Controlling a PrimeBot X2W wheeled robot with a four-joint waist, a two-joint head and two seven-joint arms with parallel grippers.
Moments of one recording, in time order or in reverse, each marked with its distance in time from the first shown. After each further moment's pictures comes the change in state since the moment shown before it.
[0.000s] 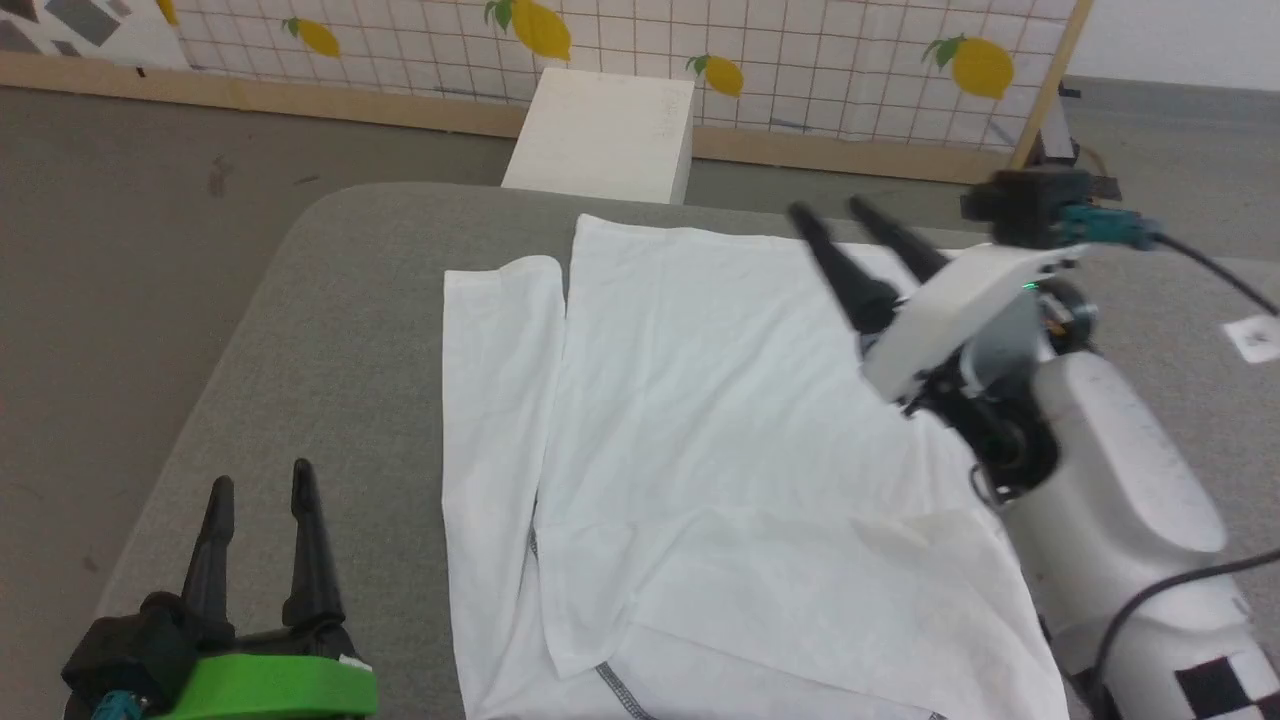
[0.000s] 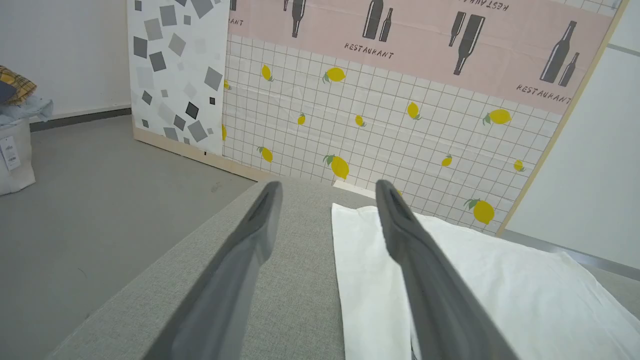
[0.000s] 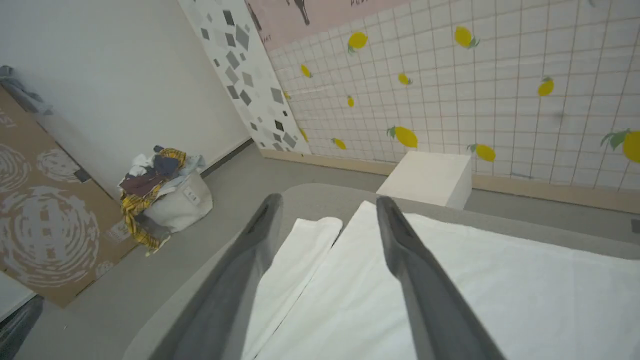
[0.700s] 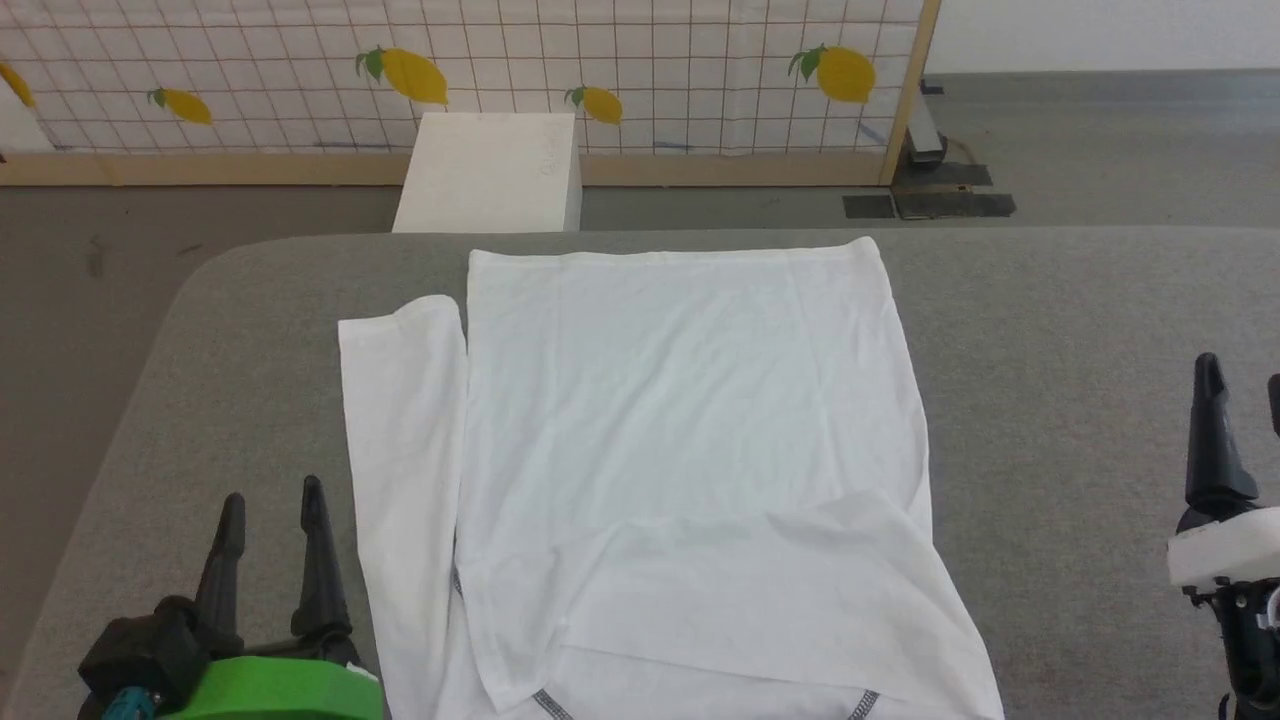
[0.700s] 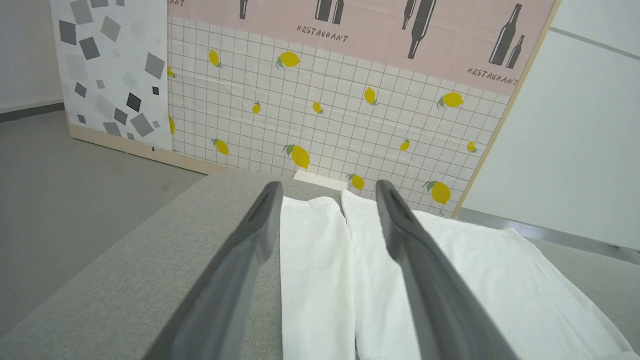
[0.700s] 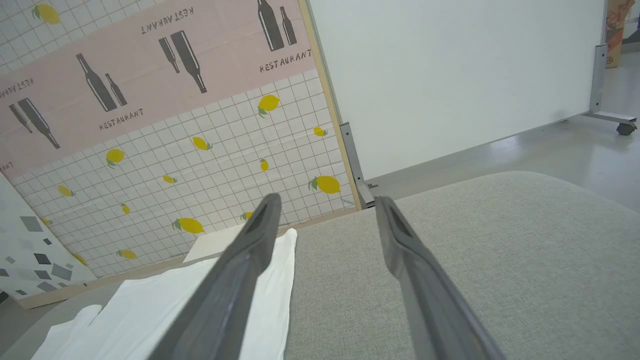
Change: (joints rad) left arm 0.012 0.007 -0.008 0.021 -0.009 0.017 0.016; right arm 0.538 0.040 -0.611 -0.452 -0.305 0.000 -0.133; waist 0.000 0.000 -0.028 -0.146
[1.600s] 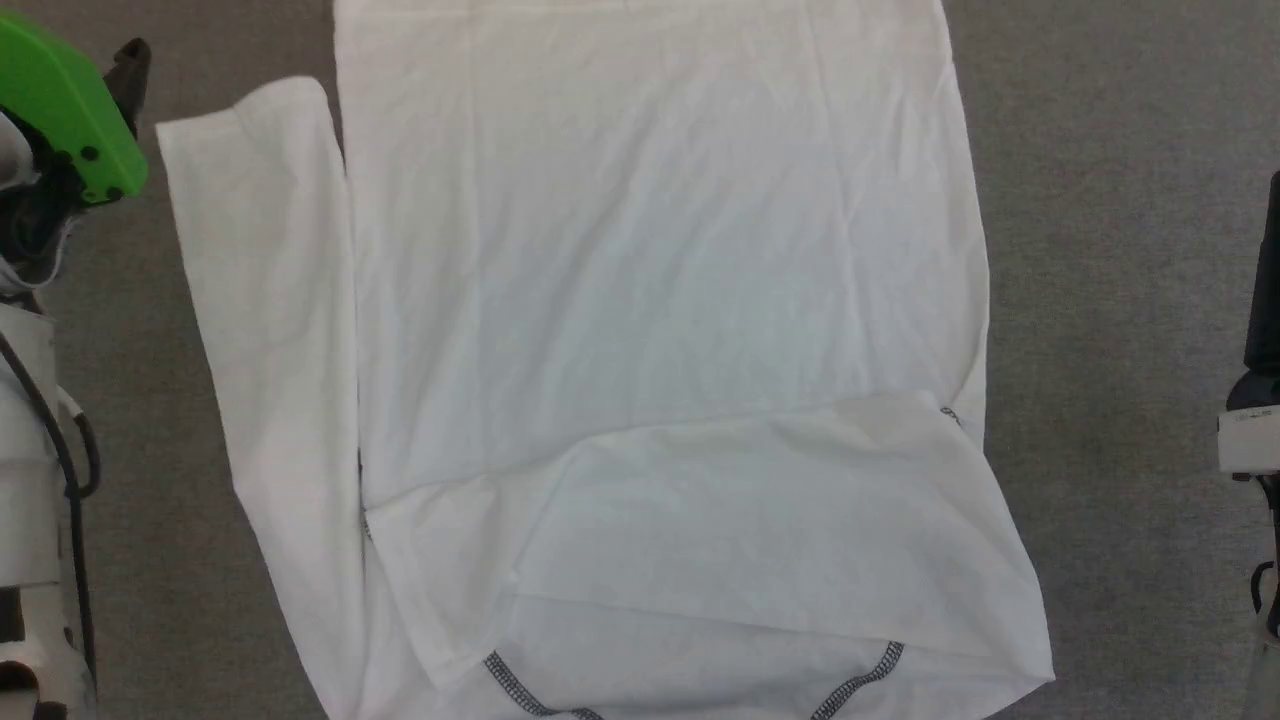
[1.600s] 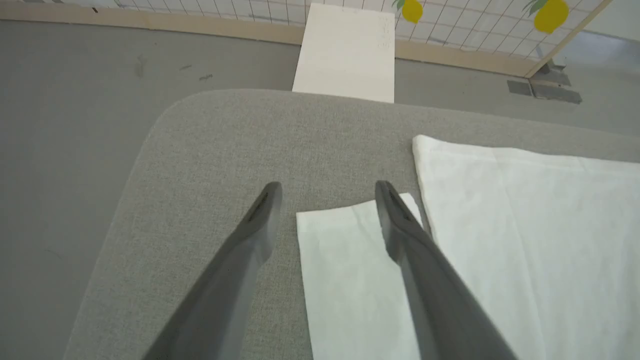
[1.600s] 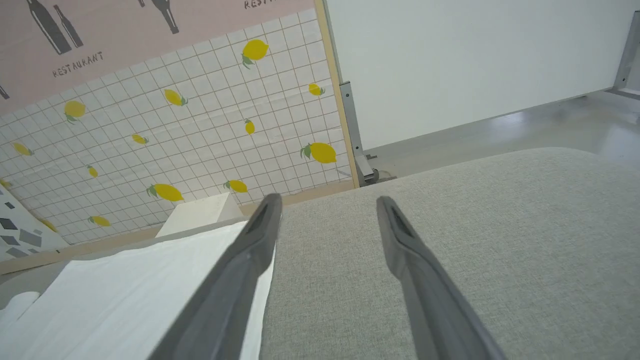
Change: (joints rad) left arm -1.052 0.325 -0.047 0.599 -0.095 -0.038 0.816; right arm -0.142 0.004 0.024 -0.233 0.022 0.000 0.055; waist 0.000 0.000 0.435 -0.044
